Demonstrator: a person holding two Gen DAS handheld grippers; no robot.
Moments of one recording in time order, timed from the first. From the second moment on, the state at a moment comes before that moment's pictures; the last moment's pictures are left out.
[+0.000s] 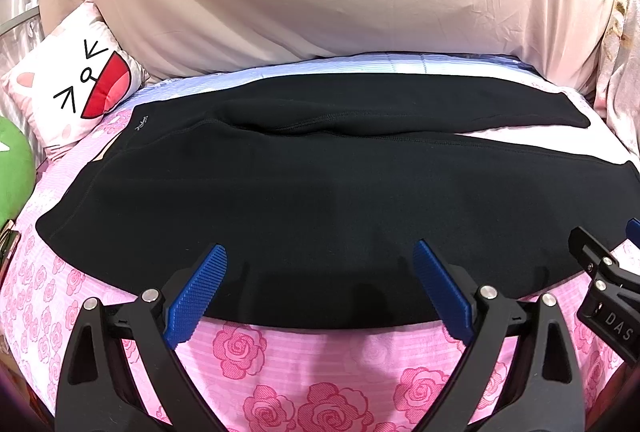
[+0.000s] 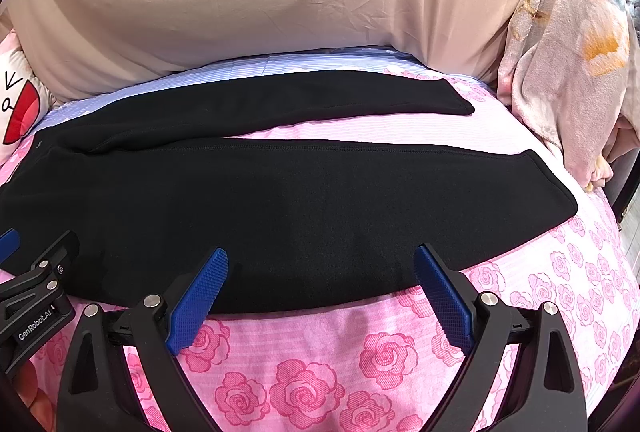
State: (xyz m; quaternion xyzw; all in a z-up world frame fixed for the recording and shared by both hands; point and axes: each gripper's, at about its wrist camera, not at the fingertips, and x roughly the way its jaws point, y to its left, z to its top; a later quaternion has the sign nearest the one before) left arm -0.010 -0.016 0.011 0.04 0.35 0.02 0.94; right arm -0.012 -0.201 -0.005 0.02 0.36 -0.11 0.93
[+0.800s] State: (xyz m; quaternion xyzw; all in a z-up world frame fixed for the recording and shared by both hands) left arm -0.012 -0.015 0.010 0.04 0.35 0.02 0.94; right arm -0.011 -0.200 -0.004 0.02 0.36 -0.11 0.93
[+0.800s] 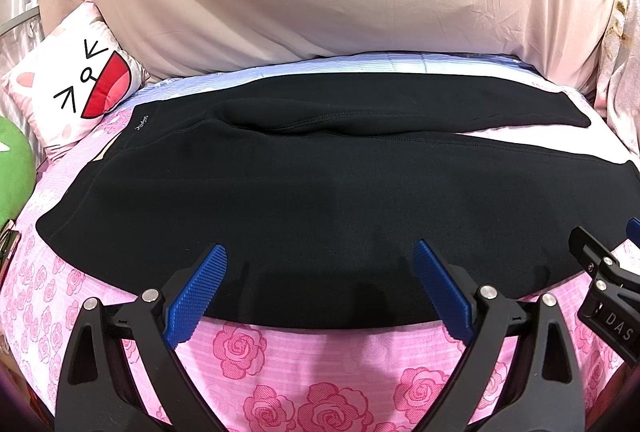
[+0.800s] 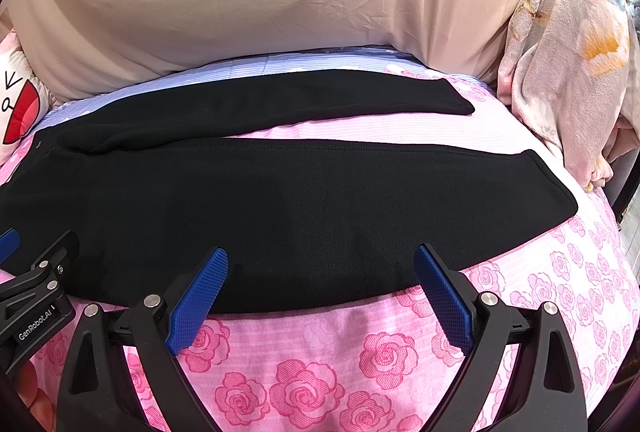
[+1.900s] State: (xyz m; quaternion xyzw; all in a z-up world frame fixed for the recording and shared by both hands) left arm -0.012 -0.012 0.008 0.04 0.35 0.02 0.94; right arm -0.010 -0.198 -0.003 0.02 0.36 -0.11 0.93
